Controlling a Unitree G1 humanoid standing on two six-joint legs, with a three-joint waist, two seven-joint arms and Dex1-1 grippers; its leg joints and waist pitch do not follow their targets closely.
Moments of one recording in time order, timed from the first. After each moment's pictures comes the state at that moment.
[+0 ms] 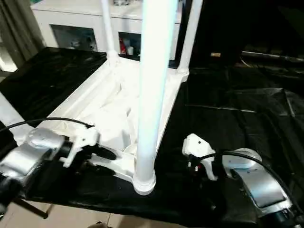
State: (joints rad) left arm -0.46 0.56 -0.38 0.32 -0.13 0.22 -1.35; right arm -0.13 -0.68 0.21 -0.05 0.19 0.30 1.10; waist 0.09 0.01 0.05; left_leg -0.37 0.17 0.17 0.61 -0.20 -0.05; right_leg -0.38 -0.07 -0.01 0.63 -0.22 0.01
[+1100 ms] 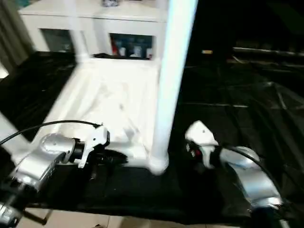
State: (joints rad) left arm -0.36 0.45 -0.29 0.27 -0.11 0.19 -1.10; right arm -0.21 -0.51 0.11 0.11 0.15 0.25 0.80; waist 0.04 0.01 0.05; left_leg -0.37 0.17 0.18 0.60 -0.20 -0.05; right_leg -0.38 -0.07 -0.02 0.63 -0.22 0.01
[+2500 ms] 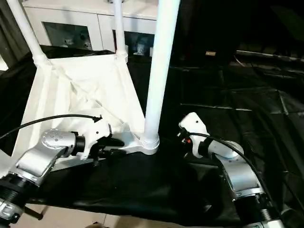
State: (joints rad) left arm -0.45 0.46 -0.32 0.29 -0.03 0.27 -1.07; right arm -0.27 -0.44 0.13 0.17 0.11 0.24 0.74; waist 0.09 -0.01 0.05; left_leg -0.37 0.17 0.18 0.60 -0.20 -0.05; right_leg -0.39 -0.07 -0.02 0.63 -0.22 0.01
